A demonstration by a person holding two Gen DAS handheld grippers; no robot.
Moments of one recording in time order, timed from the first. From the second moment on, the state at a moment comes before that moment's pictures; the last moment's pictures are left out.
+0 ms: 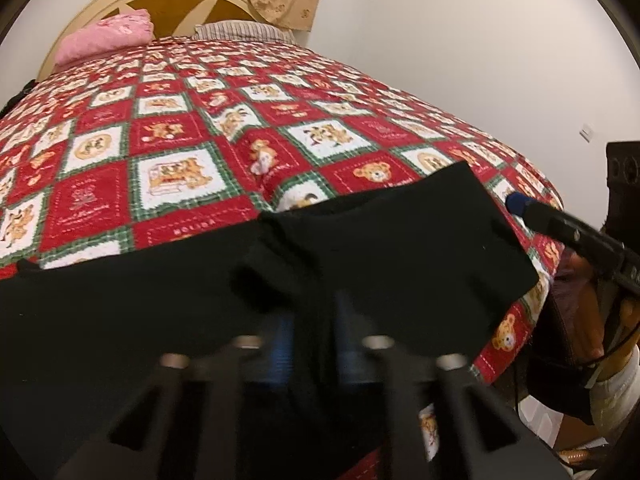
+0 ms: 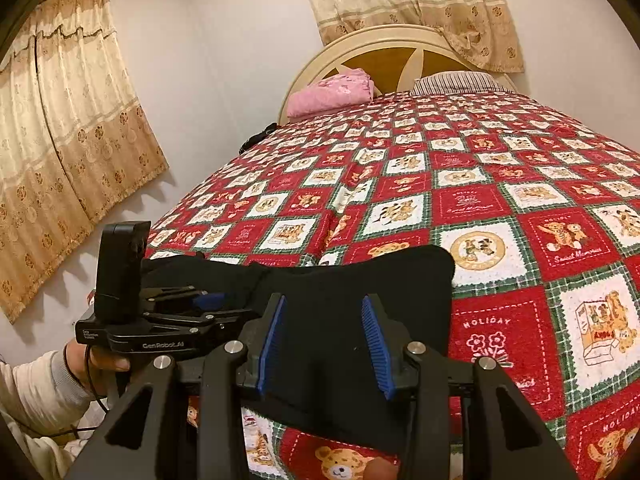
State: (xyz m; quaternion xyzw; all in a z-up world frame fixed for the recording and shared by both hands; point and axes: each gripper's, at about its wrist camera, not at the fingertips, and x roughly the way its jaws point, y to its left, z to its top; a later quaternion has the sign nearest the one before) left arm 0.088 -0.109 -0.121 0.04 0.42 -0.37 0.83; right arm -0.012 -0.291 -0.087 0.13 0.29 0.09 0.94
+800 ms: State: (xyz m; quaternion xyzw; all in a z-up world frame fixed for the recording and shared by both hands) left arm 0.090 -0.076 -0.120 0.04 0.42 -0.33 0.85; right arm 0.009 -0.277 -0.129 0.10 0.36 0.10 0.92
